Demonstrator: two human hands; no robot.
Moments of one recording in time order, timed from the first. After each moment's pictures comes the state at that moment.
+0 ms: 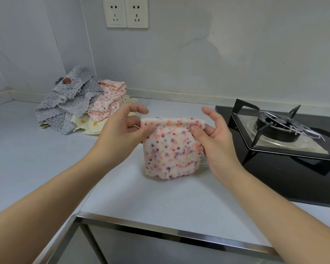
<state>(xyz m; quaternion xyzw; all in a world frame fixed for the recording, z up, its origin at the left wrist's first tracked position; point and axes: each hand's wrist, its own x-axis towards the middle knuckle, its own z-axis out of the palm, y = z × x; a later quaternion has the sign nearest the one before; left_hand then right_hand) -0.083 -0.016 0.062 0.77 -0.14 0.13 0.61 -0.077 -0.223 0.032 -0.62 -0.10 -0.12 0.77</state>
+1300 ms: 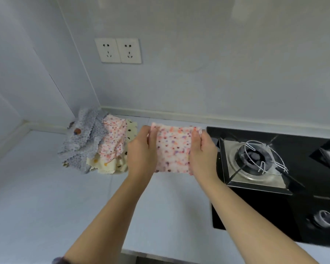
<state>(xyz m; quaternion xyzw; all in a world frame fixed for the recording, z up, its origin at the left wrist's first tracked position) -0.021 -0.083 0.204 0.88 0.04 0.21 0.42 -0.023 -0.219 0.185 -0.79 0.08 -0.20 0.58</state>
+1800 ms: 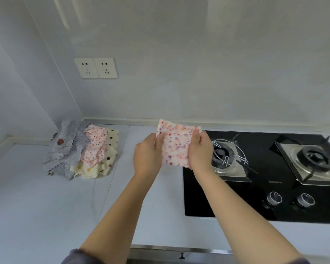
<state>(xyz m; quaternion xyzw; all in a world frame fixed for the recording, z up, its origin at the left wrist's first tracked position) -0.054 -0.157 0.243 0.88 -0.01 0.13 0.46 -0.052 -0.288 0.232 -0.74 0.18 -0.21 0.61</state>
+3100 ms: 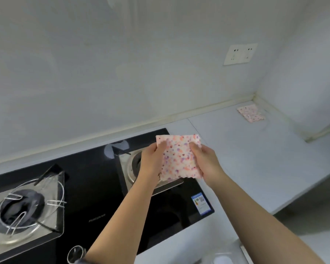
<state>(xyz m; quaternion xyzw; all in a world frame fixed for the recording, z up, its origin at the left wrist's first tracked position) -0.079 -0.818 0.216 0.72 0.00 -0.24 0.65 -0.158 -0.940 0.222 -0.65 0.38 -0.11 0.65</state>
